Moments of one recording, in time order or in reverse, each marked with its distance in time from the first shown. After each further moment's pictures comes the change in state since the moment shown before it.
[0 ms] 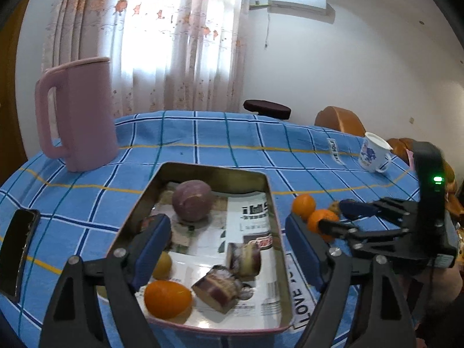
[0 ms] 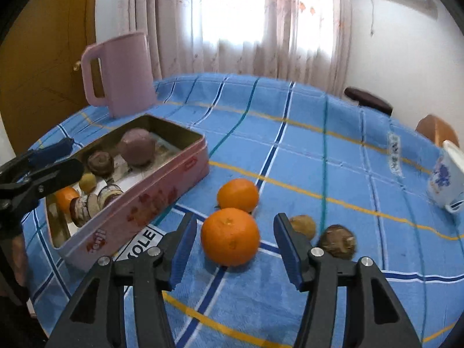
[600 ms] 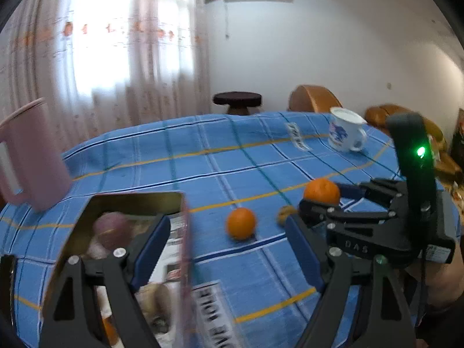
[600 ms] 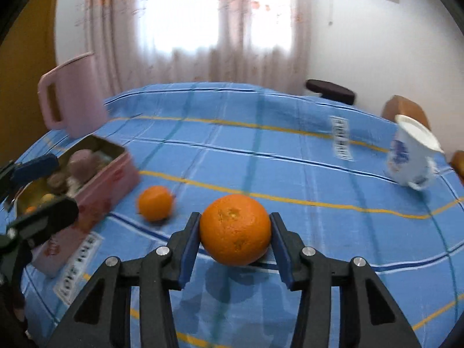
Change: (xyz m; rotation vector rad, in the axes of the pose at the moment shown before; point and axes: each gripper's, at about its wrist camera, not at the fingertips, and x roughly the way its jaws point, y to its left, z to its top) left arm 0.036 -0.102 0.018 0.190 0.046 -0.065; right arm -0.026 -0.071 -0.014 0.139 -0.053 -0.163
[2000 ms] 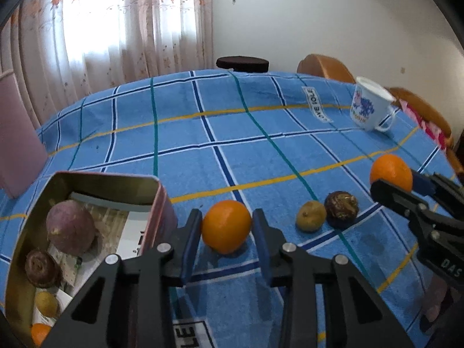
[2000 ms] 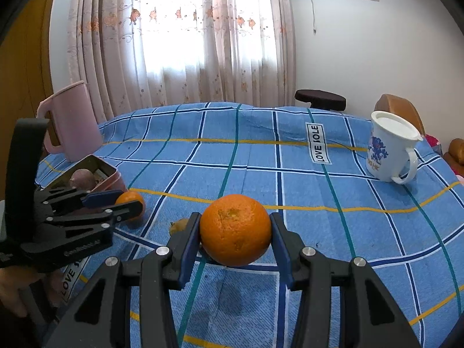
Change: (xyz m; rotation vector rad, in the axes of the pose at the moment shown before) left arm 0.075 0.010 0.006 -0.068 0.170 0.001; right arm -0.021 -0.027 -0.007 0.064 -0.091 0.021
